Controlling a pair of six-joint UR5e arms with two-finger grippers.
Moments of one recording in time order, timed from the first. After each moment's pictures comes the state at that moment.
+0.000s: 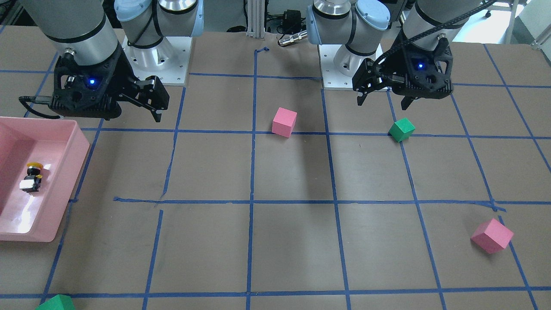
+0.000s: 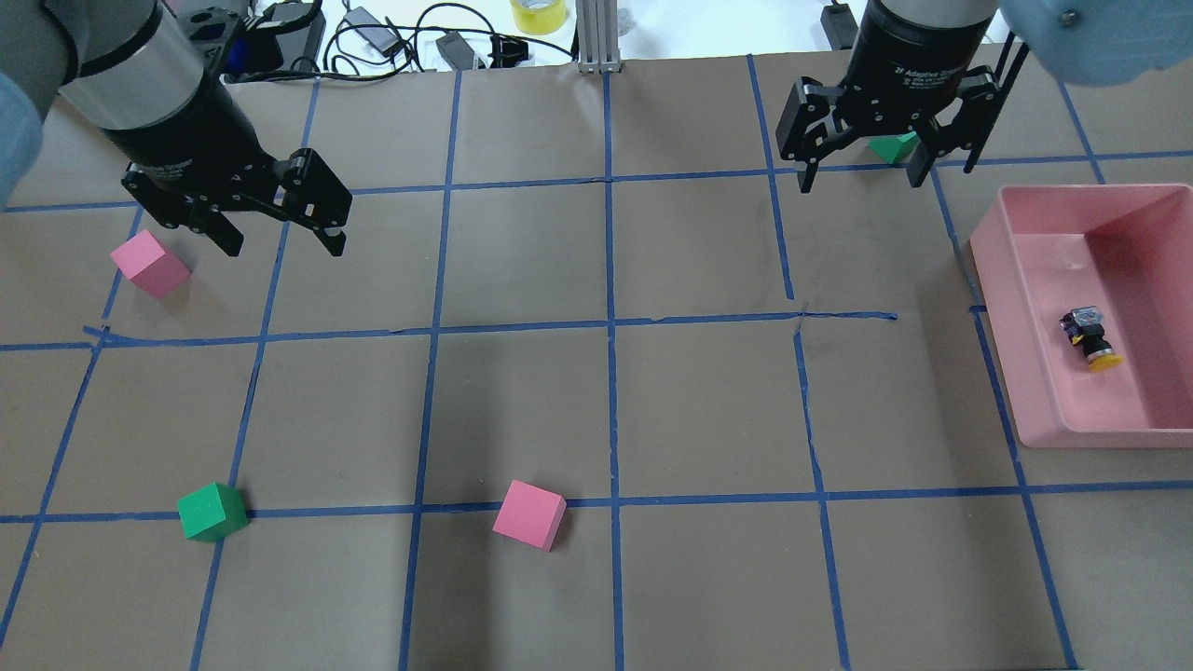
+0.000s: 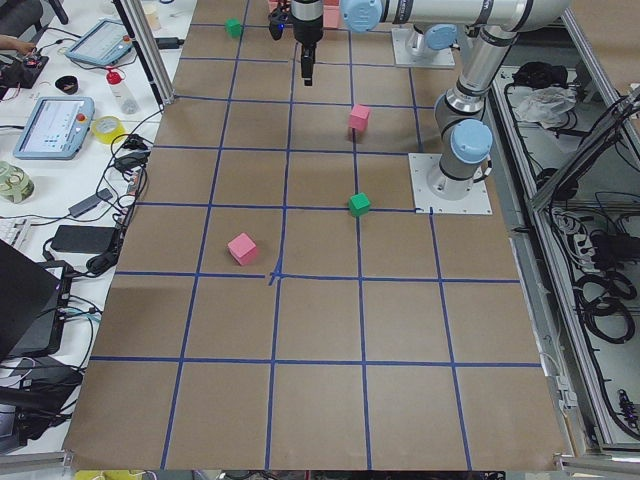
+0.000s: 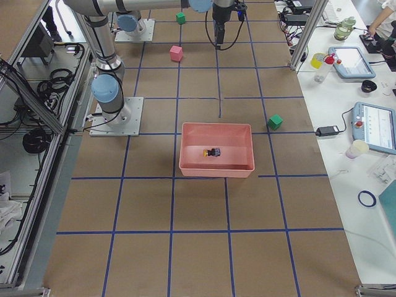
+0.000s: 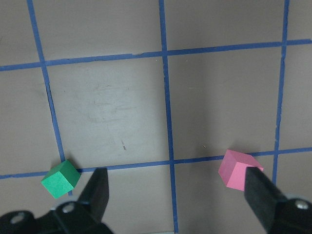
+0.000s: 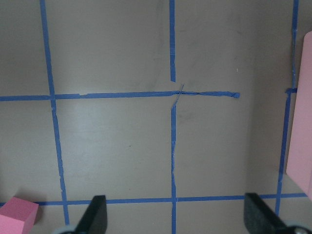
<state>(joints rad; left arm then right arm) -1.51 -1.53 -1.58 -1.64 1.55 0.12 1.61 -1.47 1.43 -1.48 -1.57 0.06</state>
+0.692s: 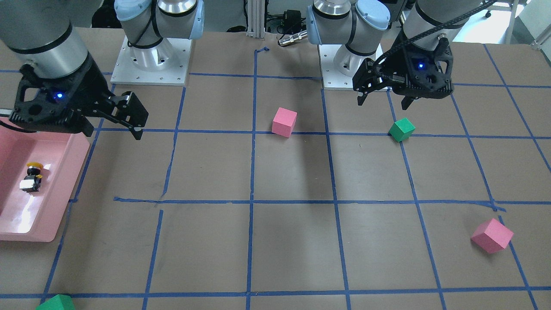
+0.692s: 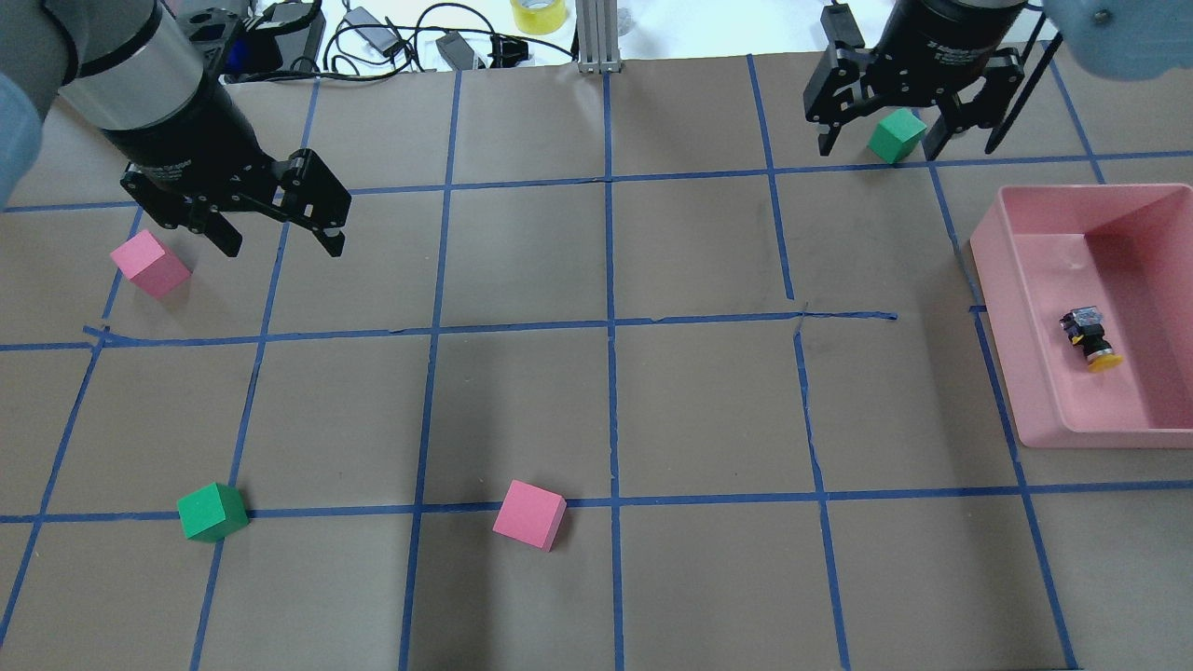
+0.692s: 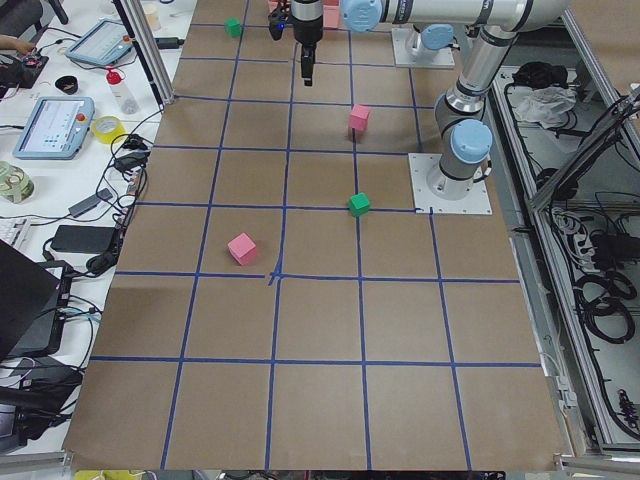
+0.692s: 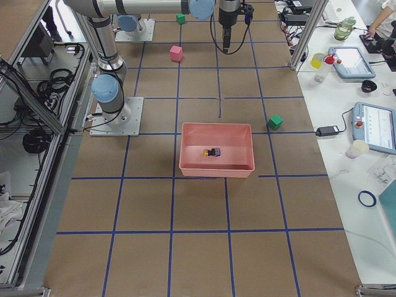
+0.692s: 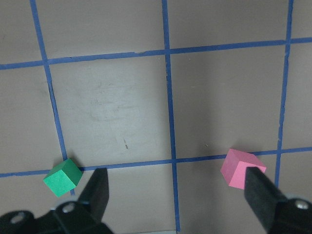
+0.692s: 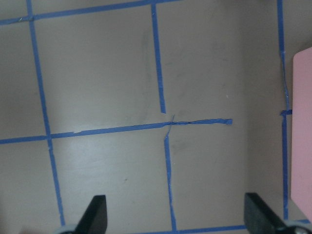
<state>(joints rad) -1.51 -1.53 -1.58 -1.64 1.55 0.12 1.49 -1.45 1.46 -1.61 -1.53 0.04</state>
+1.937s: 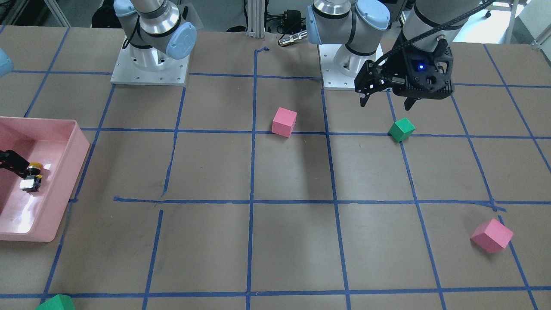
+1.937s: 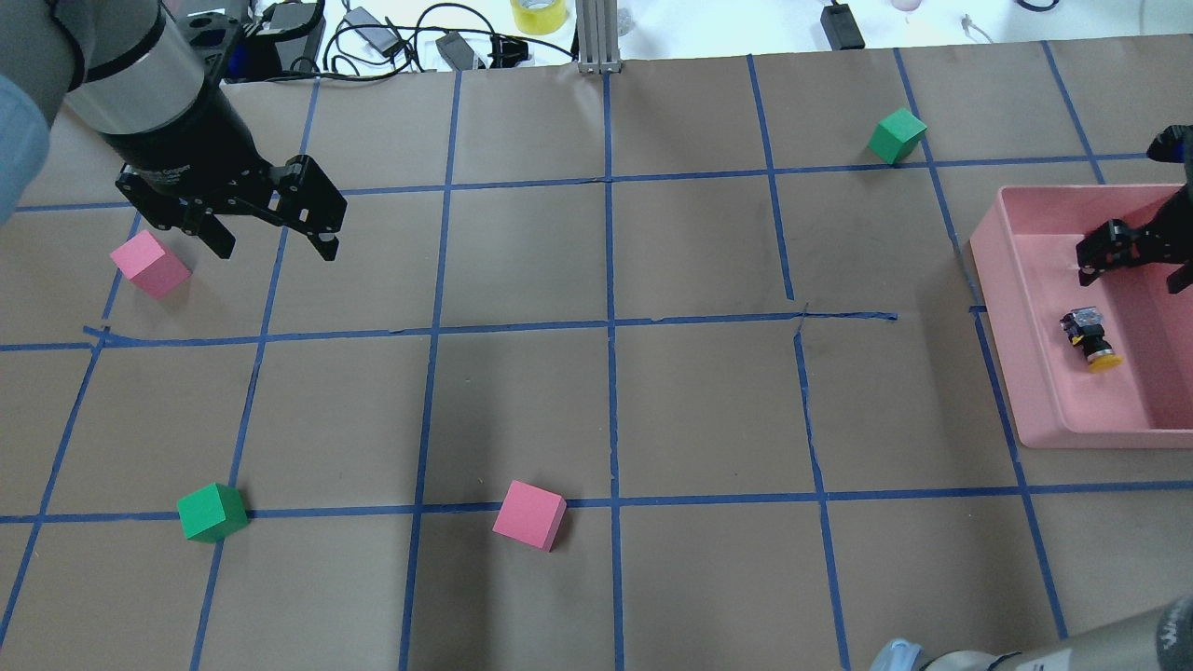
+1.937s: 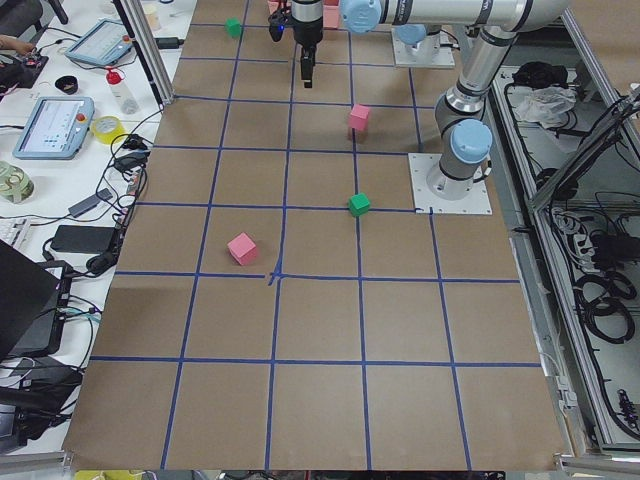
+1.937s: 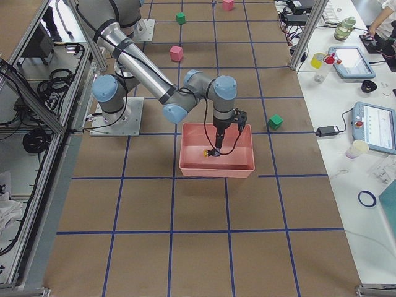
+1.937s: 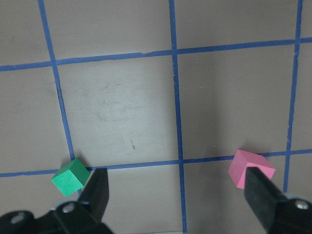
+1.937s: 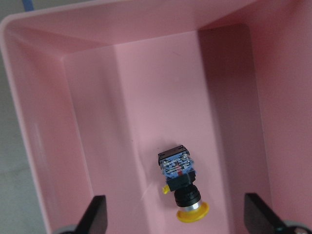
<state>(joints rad) -1.52 -1.53 -1.59 -1.63 1.58 0.12 0.94 -1.31 1.87 -2.21 -1.61 -0.45</state>
